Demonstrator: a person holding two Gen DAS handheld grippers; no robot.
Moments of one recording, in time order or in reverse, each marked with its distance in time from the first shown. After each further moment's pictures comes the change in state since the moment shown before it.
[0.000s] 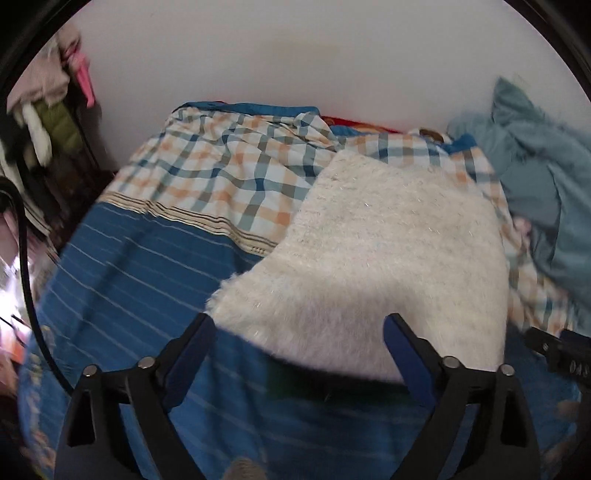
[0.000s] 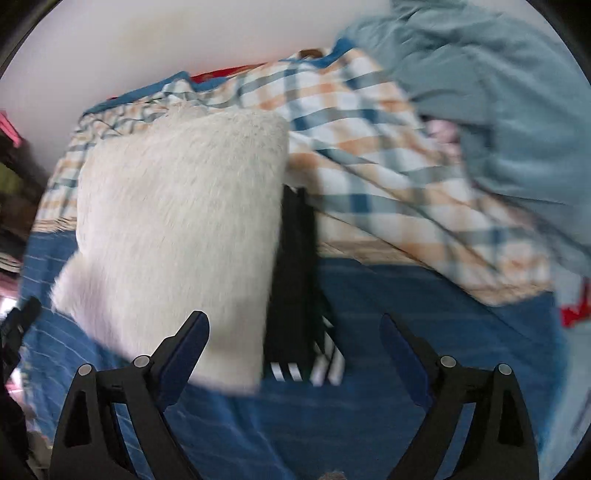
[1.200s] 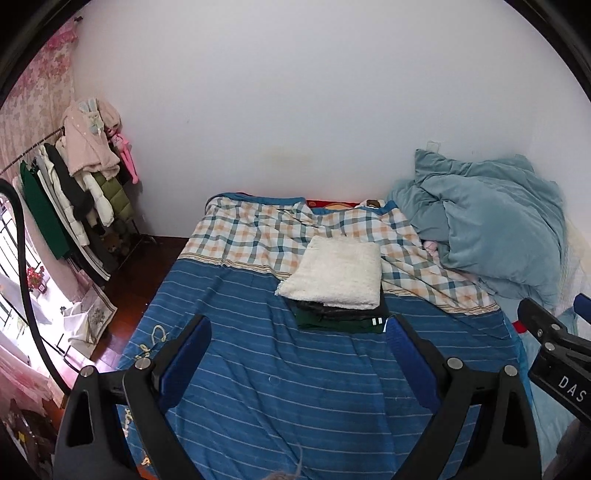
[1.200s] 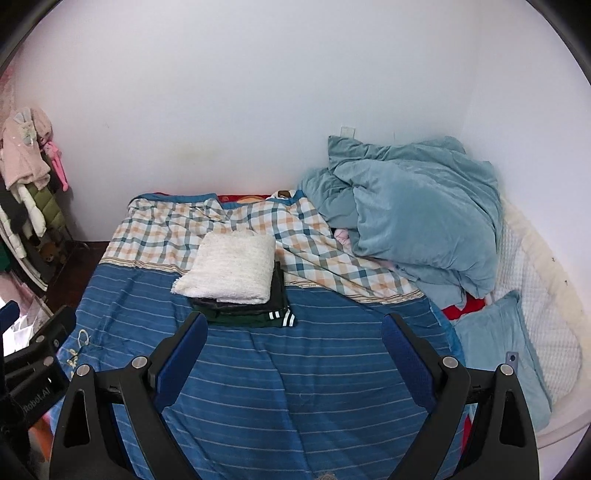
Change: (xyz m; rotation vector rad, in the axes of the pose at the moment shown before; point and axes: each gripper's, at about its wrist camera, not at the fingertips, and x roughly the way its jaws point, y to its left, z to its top) left arm -0.457 0.032 -0.107 0.075 -0.249 -0.009; right arm -0.674 -0.066 -0.303 0.001 -0.439 -0.074
